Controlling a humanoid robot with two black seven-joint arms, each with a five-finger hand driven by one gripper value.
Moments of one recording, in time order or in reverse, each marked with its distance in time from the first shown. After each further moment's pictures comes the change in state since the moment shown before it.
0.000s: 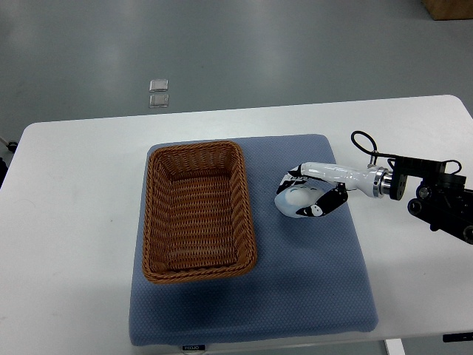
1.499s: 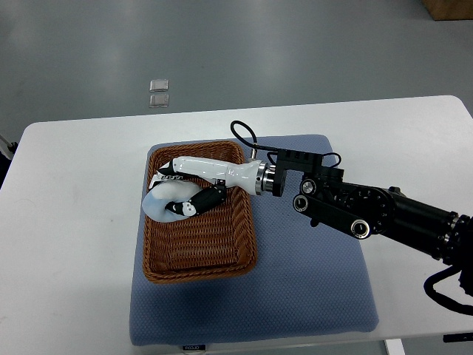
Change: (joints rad) left arm 0.000 0.000 0.000 0.000 0.000 0.000 0.000; right arm 0.130 0.447 0.035 -0.064 0.039 -0.002 0.015
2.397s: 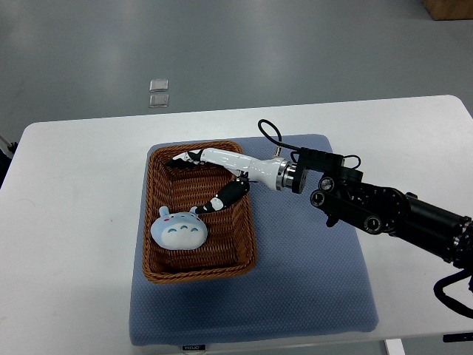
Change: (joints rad) left arm 0.000 0.000 0.000 0.000 0.000 0.000 0.000; right arm -0.033 -0.049 0.051 -0.064 0.101 0.011 -0.037
